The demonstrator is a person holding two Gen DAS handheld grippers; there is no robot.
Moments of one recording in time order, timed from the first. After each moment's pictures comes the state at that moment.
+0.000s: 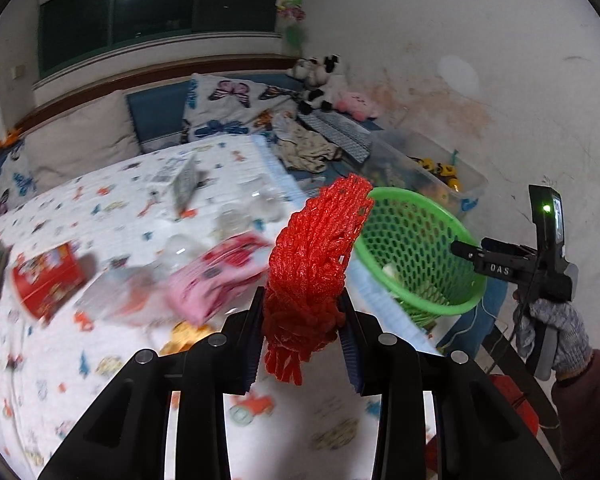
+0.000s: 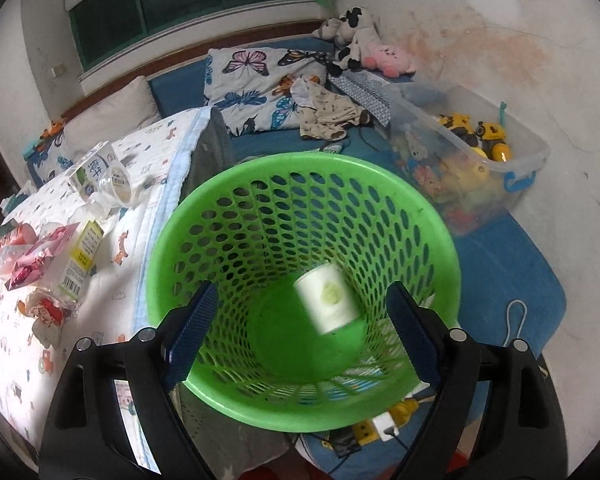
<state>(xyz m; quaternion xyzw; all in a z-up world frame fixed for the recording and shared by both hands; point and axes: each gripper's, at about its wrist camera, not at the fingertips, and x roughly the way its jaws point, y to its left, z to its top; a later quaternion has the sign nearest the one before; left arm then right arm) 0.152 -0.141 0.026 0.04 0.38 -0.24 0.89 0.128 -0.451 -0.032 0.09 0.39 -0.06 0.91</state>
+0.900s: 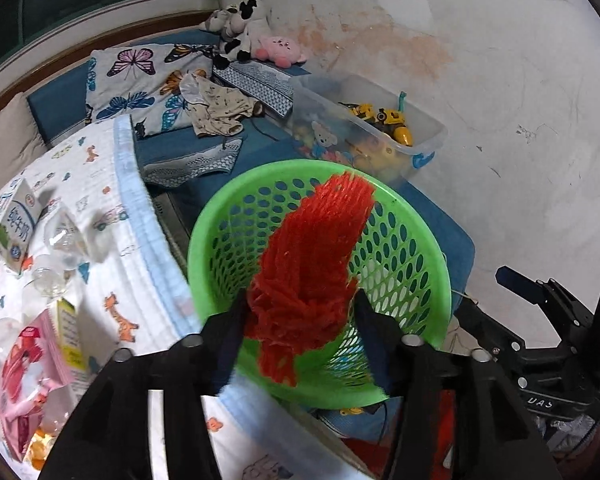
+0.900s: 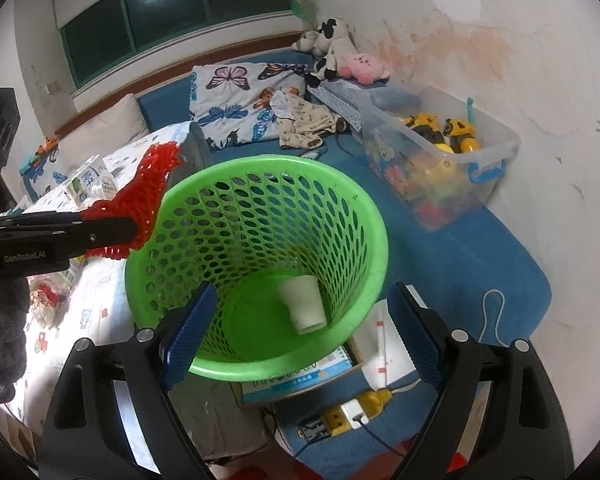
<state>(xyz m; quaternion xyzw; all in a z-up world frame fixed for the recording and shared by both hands) 0.219 -0.328 -0.023 0.08 0.45 -0.33 0.83 0.078 -0.489 -0.028 0.10 0.38 -0.08 0.92</state>
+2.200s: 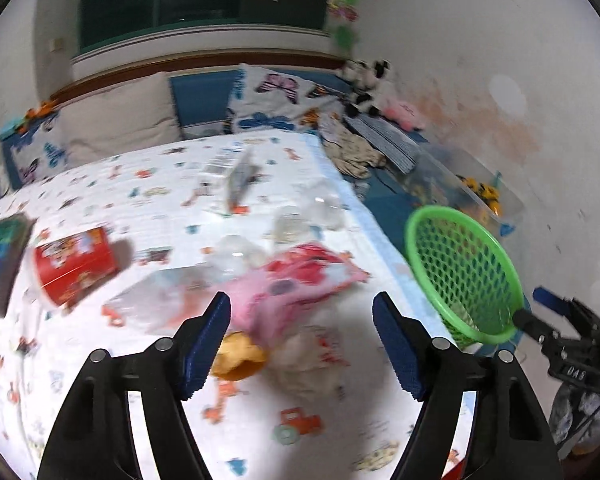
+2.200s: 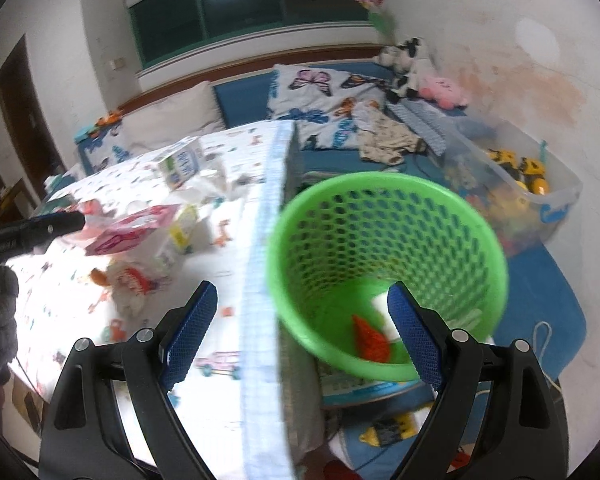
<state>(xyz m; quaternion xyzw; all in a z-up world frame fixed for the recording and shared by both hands) 0.182 -0.087 0.021 0.00 0.38 -0.16 0.91 0.092 -0.361 0.000 0.06 0.36 0.04 0.93</state>
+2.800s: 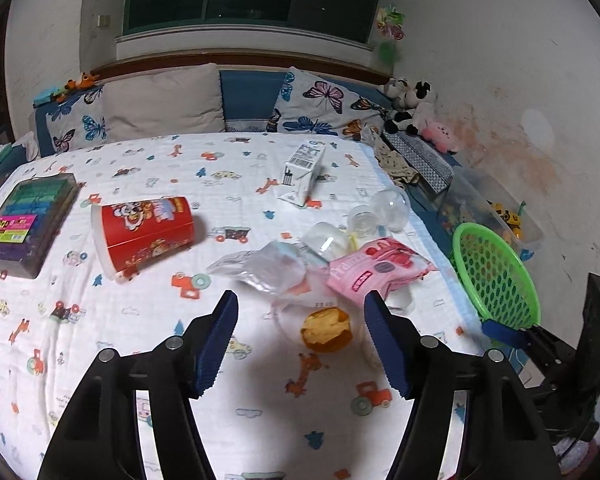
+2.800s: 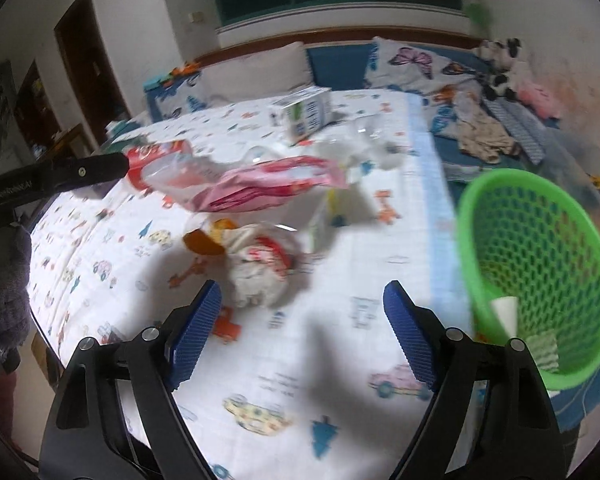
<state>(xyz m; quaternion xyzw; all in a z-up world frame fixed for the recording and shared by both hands) 0.165 -0.010 0.015 -0.04 0.38 -0.12 0.92 0.124 -0.225 -0.029 0.02 0.39 0.17 0.90</state>
